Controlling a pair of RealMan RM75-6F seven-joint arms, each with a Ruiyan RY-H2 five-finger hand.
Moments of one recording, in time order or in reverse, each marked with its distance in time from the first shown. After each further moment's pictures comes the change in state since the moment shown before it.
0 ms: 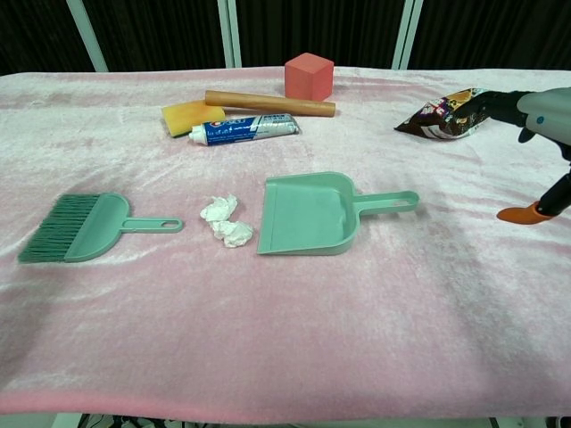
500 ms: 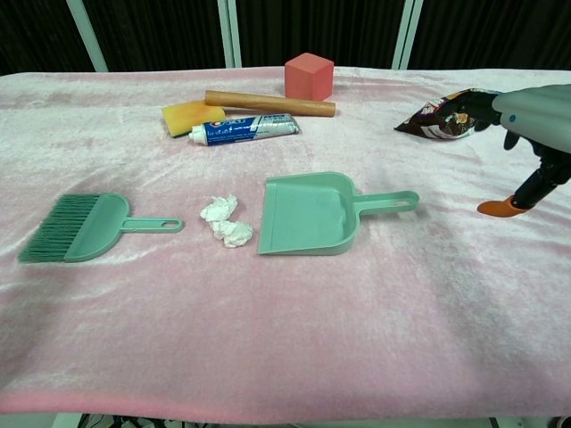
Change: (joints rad) left arm -0.026 -0.001 -0.017 -0.029 -0.033 -0.018 0.049; right arm 0.060 -0.051 0.019 0.053 0.058 -0.011 -0.027
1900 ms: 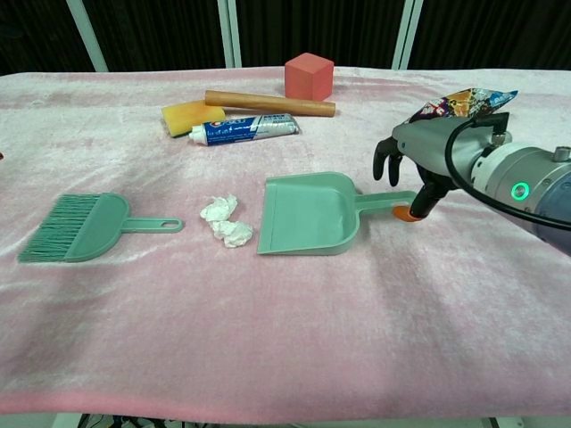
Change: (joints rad) left arm -0.128 -0.002 -0.068 -0.064 -0.120 -0.065 0.106; right arm 0.217 -0.281 0.054 0.229 0.273 -0.011 -0.120
